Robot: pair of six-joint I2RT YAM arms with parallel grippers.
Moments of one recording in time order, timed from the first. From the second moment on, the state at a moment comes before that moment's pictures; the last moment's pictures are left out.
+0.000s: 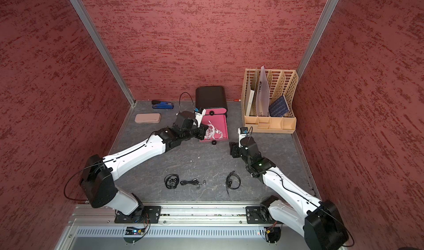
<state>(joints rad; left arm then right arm) -0.71 1.58 1.25 -0.22 0.00 -0.29 0.50 1.02 0.57 -0.09 0.14 0.33</state>
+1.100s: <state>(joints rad) -0.62 2.04 1.51 -0.09 0.02 -0.25 0.50 1.01 0.57 -0.09 0.14 0.33</state>
